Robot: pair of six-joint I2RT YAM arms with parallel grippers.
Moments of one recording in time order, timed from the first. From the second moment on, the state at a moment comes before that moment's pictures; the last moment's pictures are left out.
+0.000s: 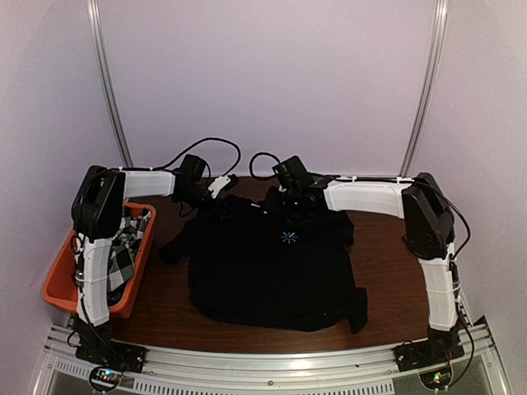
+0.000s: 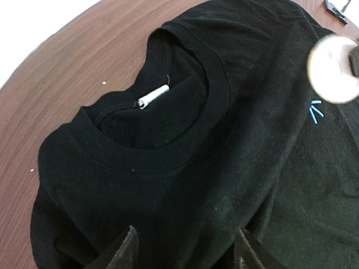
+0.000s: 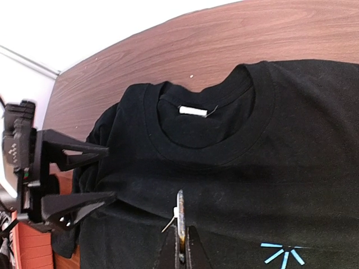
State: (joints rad) left arm -0.39 2.20 1.62 -0.36 0.50 0.42; right arm 0.75 2.15 1.72 -0.27 0.12 0.80
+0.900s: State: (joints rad) left arm -0.44 2.20 1.58 -0.38 0.49 0.33; right arm 0.75 2.24 1.72 -0.24 0.00 0.85
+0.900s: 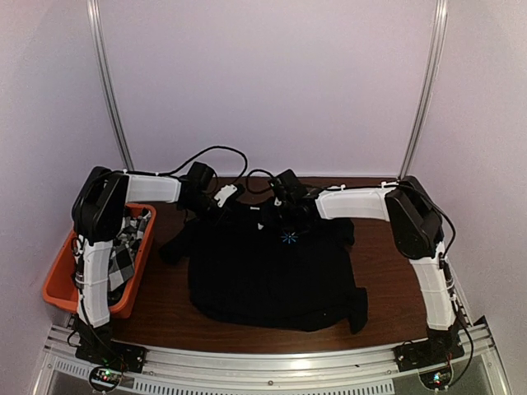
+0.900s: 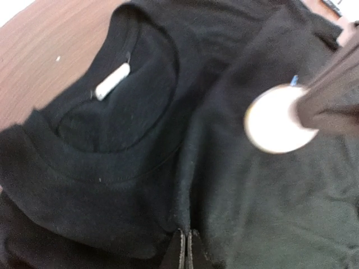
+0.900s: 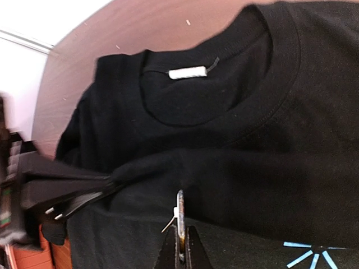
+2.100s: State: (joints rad) left arm -0.57 1.99 1.23 -0.04 0.29 0.13; right arm 0.75 2.22 1.68 -0.16 -0.10 0.95
